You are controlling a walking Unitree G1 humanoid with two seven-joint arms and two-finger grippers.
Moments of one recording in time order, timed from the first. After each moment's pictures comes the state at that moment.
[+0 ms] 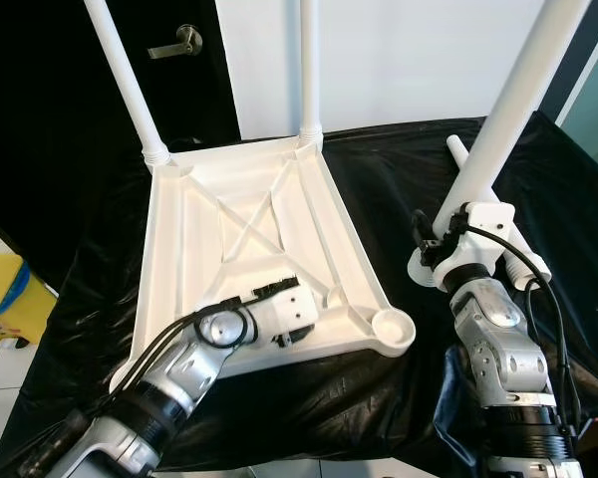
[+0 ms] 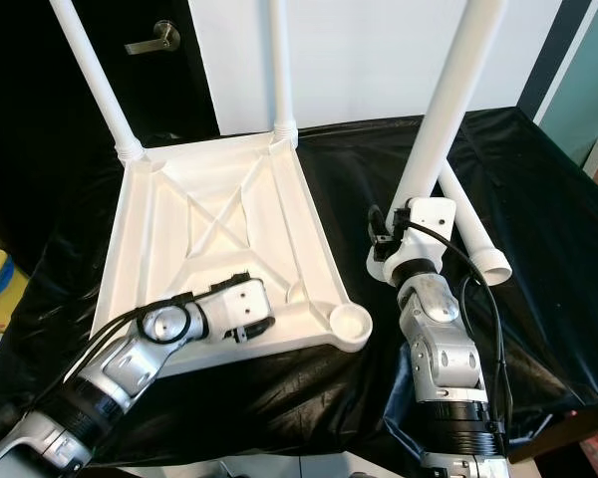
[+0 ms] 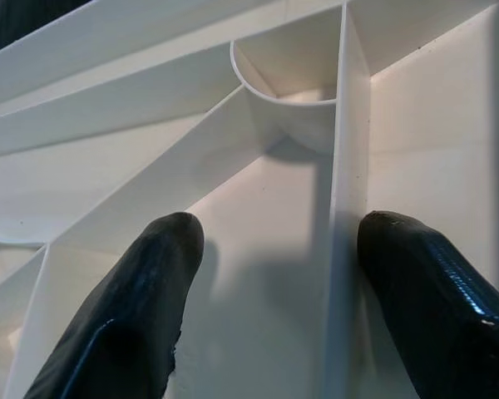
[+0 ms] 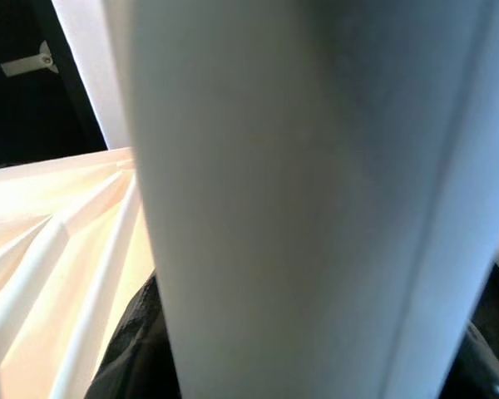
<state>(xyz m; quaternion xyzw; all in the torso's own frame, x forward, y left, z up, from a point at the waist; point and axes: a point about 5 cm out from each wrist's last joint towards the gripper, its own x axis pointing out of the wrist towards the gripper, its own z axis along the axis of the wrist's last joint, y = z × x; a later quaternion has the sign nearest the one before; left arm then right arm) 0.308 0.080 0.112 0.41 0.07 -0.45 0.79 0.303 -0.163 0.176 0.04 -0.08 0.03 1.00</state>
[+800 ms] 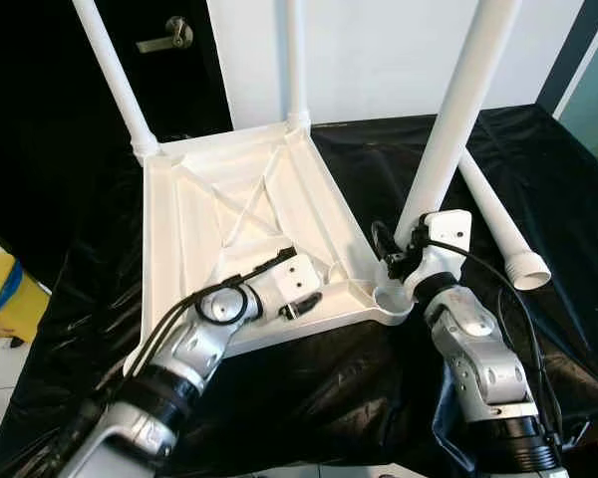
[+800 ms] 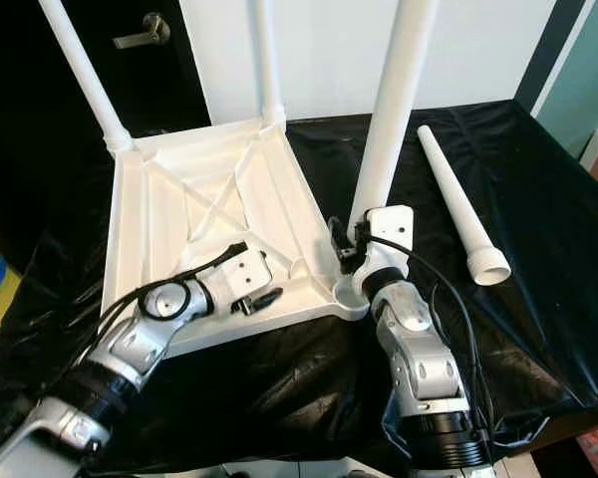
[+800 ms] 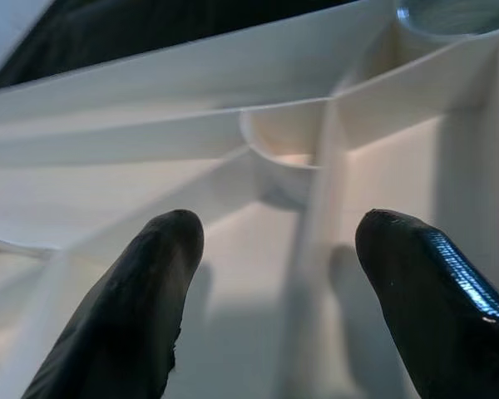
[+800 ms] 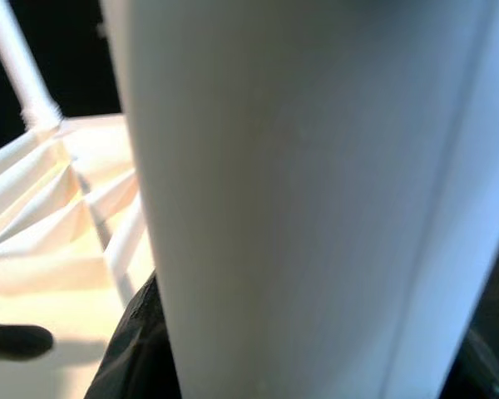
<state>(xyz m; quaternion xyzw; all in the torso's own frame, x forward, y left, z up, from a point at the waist) 0.306 0.073 0.127 0.31 0.02 -0.43 0.85 0.292 -0.127 0.168 0.01 -0.07 0.13 0.99</state>
